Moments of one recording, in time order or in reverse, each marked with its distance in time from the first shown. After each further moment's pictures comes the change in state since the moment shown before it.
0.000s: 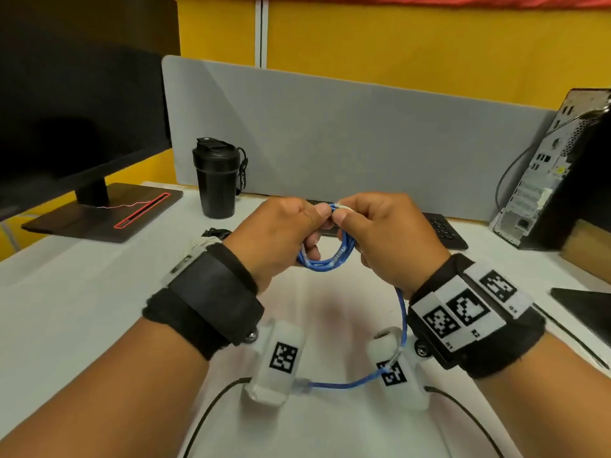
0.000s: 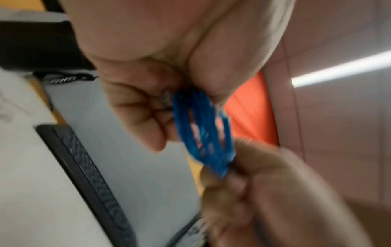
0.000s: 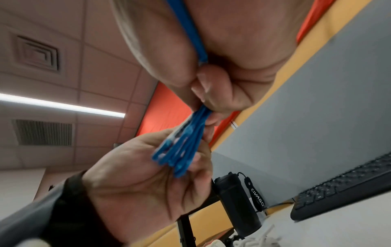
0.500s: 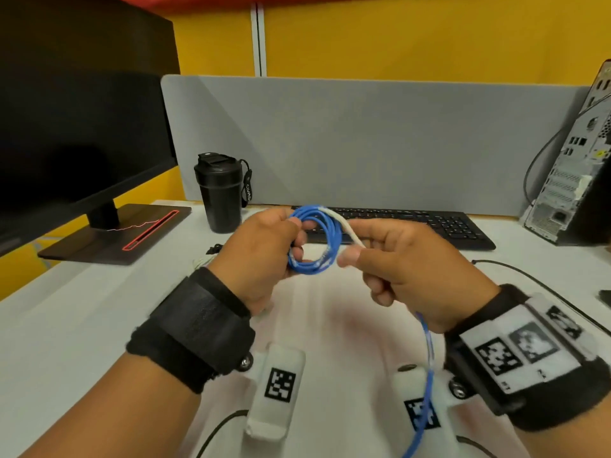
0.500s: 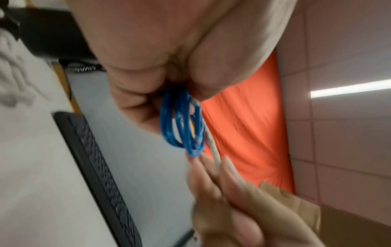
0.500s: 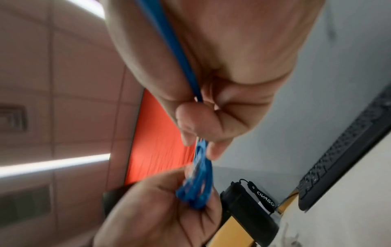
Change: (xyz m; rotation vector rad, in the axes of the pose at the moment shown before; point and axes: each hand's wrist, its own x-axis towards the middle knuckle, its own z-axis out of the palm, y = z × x) left_hand 0.011 -0.010 0.001 -0.205 0.183 -0.111; right_hand -0.009 0.030 -0.007 0.491 -0.226 0.170
